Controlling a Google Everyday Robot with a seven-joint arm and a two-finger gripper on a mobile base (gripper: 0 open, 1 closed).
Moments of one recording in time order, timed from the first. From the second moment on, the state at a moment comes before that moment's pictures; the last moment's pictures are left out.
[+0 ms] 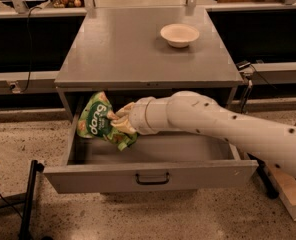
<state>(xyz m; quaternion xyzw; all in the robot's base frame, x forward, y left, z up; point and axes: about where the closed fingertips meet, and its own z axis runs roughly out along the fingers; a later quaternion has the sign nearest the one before) 0.579 0.080 0.759 -0.54 0.69 0.16 0.46</state>
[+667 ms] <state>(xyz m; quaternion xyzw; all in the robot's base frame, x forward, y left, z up) 0.556 0.022 0.883 -0.61 0.60 0.07 0.52</state>
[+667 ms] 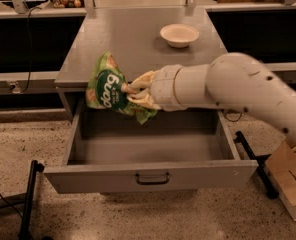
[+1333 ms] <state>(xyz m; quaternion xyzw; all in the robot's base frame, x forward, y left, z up) 0.624 -0.039 0.922 -0.57 0.65 0.12 0.49</state>
